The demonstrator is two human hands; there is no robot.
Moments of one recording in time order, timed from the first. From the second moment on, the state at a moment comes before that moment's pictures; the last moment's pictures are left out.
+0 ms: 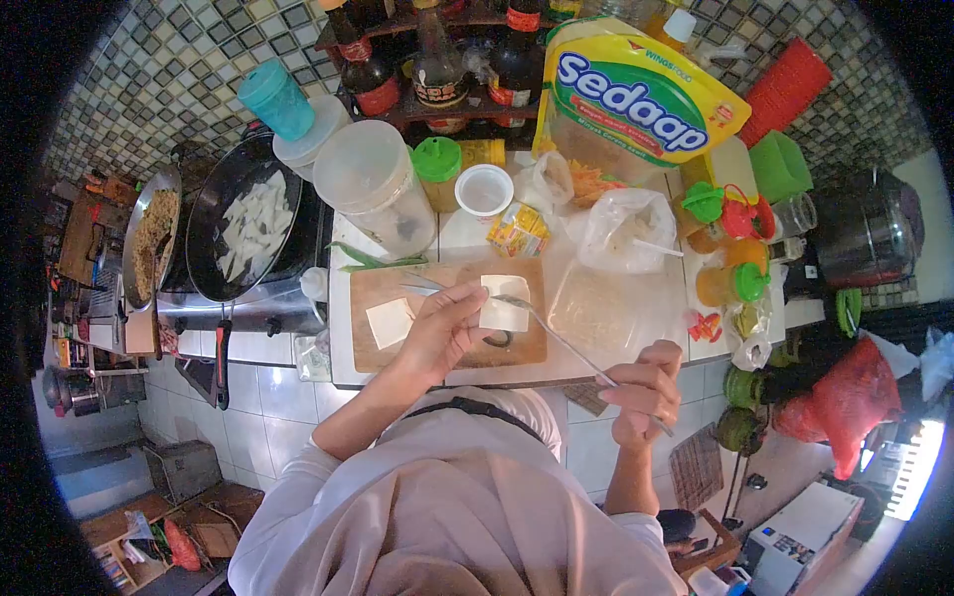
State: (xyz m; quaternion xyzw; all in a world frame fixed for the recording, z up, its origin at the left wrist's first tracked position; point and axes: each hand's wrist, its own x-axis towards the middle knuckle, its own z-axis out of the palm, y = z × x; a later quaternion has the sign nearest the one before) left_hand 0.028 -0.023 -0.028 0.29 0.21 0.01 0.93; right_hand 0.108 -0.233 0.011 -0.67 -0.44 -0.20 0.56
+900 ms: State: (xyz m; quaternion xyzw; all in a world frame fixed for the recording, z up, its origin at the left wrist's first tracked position) left_hand 0.032 -0.019 -0.026 0.21 0.21 -0.07 0.95; right_hand 0.115 -0.240 0.014 -0.68 -0.52 -0.17 0.49
